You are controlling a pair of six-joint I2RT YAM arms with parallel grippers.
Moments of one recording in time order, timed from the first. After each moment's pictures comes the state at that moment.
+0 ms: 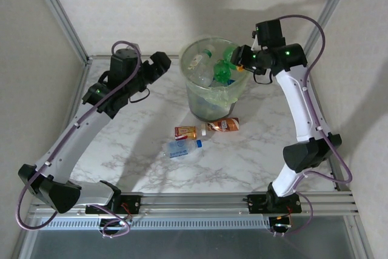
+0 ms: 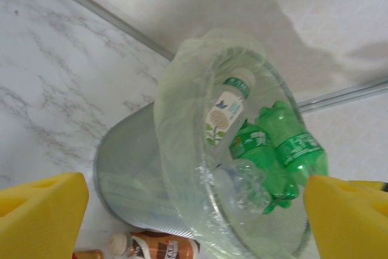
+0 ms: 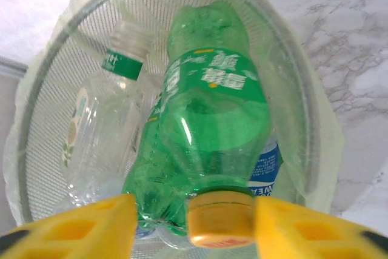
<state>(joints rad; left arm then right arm) -0.46 1.32 1.47 -0.59 -0.07 -0.94 0.32 1.70 2.08 -1.17 -0.11 0.53</state>
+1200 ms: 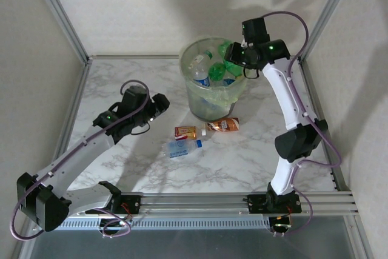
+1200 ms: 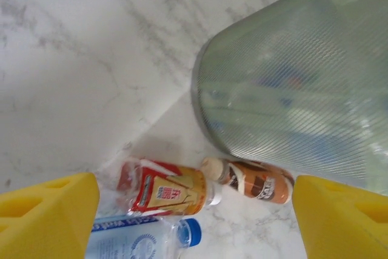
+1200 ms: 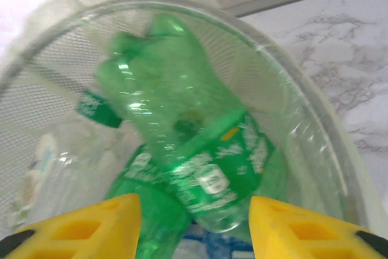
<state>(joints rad) -0.51 1.14 0.98 -0.57 -0.07 -1.06 0.38 1.83 2.15 -1.09 0.01 0.50</state>
